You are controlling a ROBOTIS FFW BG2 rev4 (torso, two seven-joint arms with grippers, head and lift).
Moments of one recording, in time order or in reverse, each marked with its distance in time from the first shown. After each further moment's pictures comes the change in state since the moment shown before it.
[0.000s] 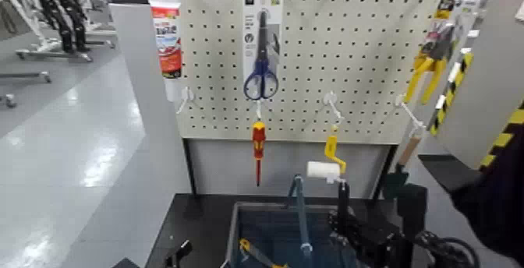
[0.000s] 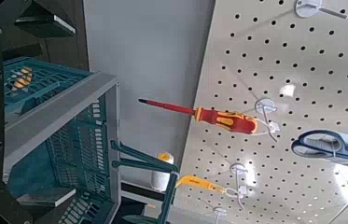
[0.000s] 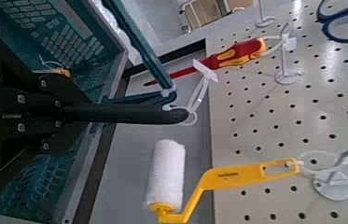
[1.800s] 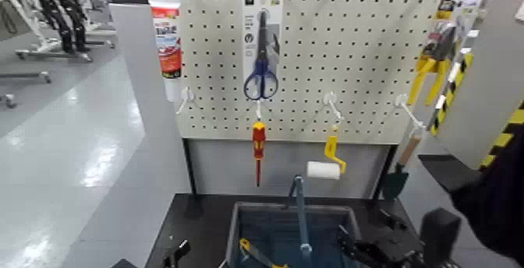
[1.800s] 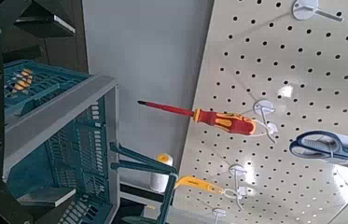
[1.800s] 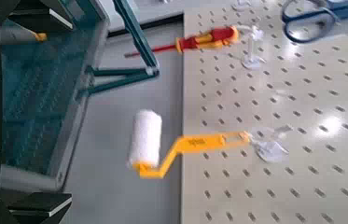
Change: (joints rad) left arm 0.004 -0.001 0.006 -0.002 -0.002 -0.004 0.000; right arm 0.158 0.034 -0.026 -0.021 0.004 -0.362 -0.185
